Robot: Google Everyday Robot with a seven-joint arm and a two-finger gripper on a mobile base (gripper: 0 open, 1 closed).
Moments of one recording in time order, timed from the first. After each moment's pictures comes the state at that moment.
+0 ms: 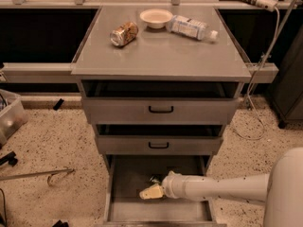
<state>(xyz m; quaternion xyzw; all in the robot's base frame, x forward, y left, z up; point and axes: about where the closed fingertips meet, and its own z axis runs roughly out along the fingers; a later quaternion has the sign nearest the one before) 0.531 -0.029 0.344 -0.27 0.88 0.24 0.31</state>
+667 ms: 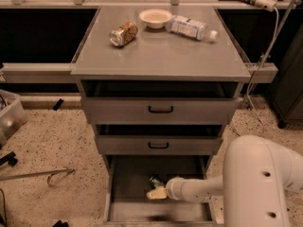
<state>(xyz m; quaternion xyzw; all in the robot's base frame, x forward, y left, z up) 0.558 -0.067 0.248 -0.24 0.91 0.18 0.29</state>
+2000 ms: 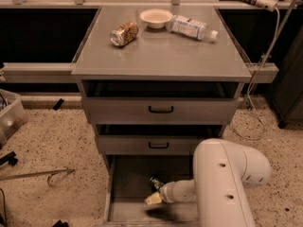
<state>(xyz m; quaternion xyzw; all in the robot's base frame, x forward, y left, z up) 0.564 -0.050 0.152 -0.26 0.92 0.16 0.23</state>
